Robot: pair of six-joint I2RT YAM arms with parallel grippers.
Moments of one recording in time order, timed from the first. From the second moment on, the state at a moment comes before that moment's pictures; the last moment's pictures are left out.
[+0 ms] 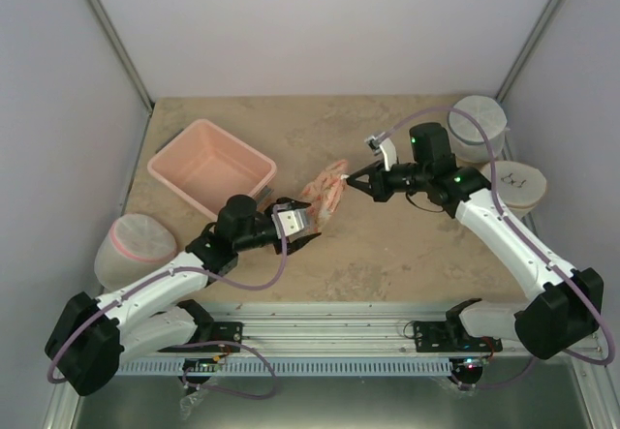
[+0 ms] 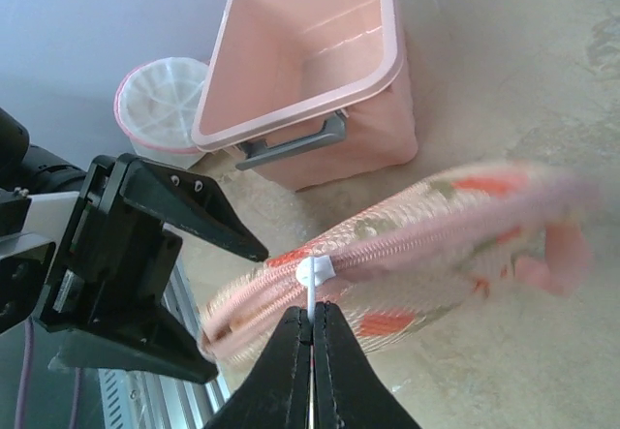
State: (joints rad) left arm -0.69 1.01 0.47 0.22 0.41 0.49; right arm 0.46 1.28 1.12 -0.49 -0.70 0.10
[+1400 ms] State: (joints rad) left arm -0.69 0.98 0.60 0.32 0.32 0.19; right arm 0.54 1.22 1.12 -0.35 -0.55 0.21
